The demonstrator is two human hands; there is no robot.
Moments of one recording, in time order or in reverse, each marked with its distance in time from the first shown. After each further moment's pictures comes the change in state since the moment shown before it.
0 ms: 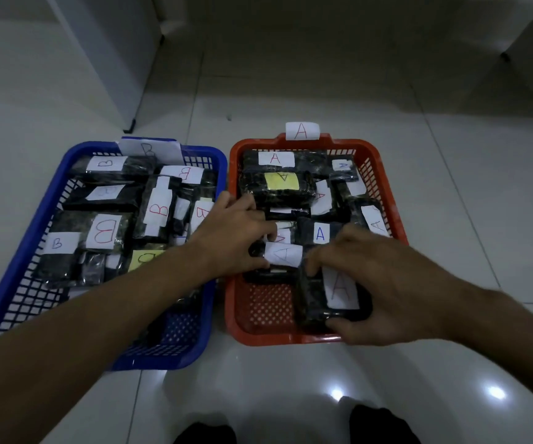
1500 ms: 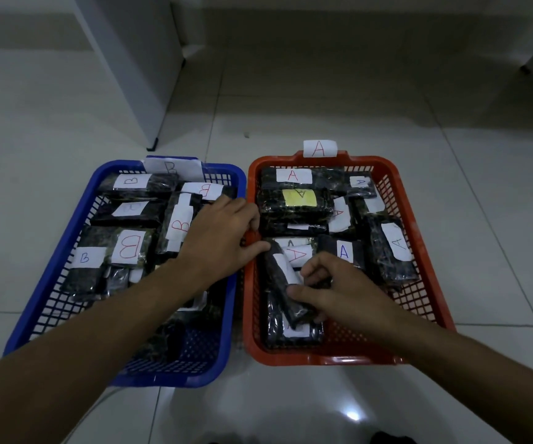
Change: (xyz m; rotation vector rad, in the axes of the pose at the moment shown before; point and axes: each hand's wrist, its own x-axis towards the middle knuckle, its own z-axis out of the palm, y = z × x) left_hand -0.017 -0.028 -0.001 -0.150 0.254 -0.244; right_hand 0.053 -0.021 0.053 0.912 0.082 0.747
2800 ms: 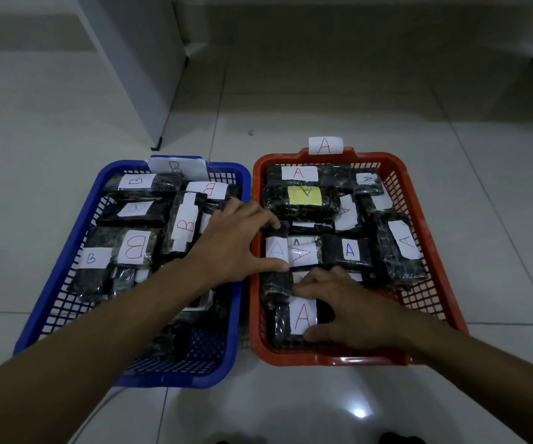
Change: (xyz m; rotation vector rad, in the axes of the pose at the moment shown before) left_hand 0.001 0.007 -0.006 -0.149 -0.270 -0.069; right_hand 0.017 0.027 -0.002 -0.694 -0.260 -0.332
